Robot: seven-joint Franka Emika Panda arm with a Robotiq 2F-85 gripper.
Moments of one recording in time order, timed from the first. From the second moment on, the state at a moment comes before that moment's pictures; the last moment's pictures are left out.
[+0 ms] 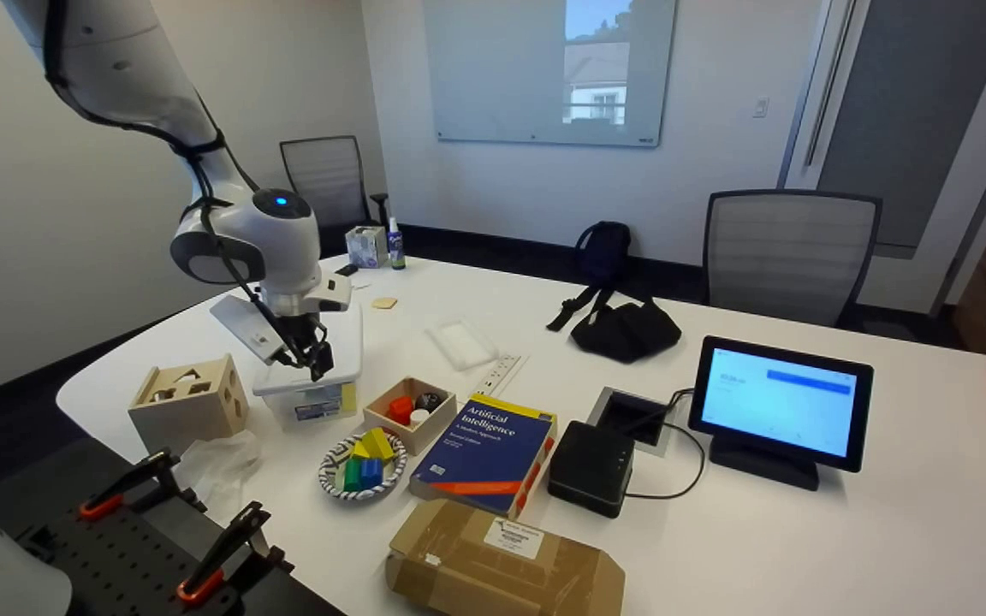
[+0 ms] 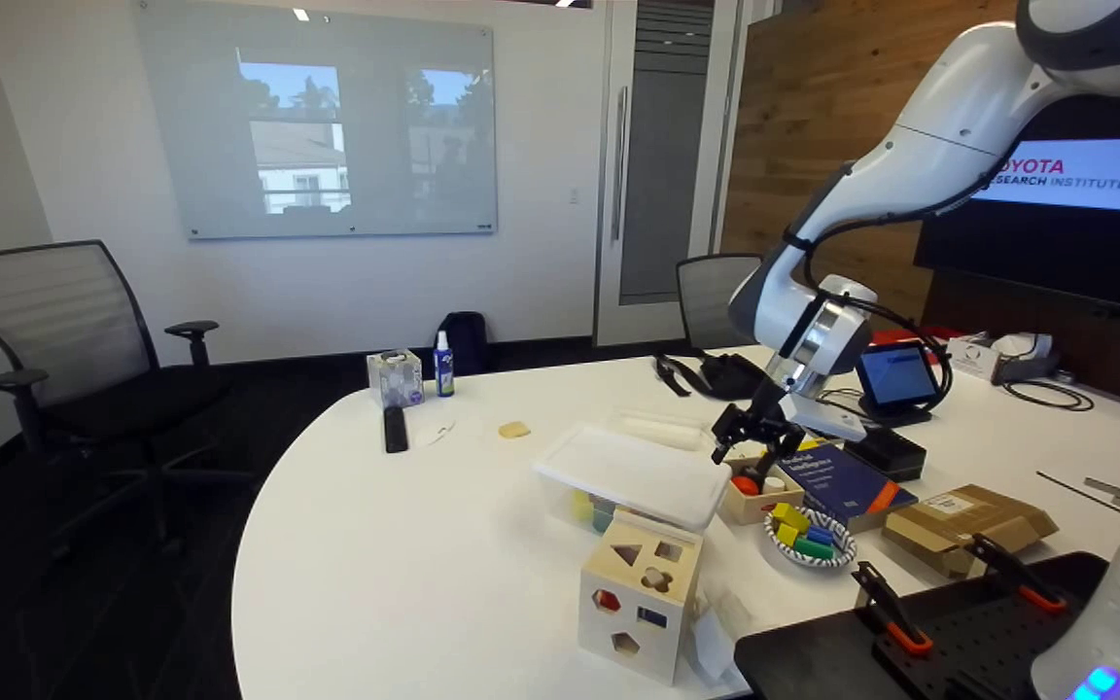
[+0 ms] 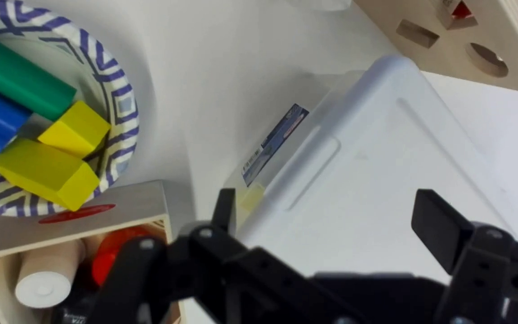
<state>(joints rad) -0.10 0.37 0.29 -2.49 1.07 2.93 -0.77</state>
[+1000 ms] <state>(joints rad) -0.24 0.61 0.39 -2.32 1.54 2.93 -1.29</state>
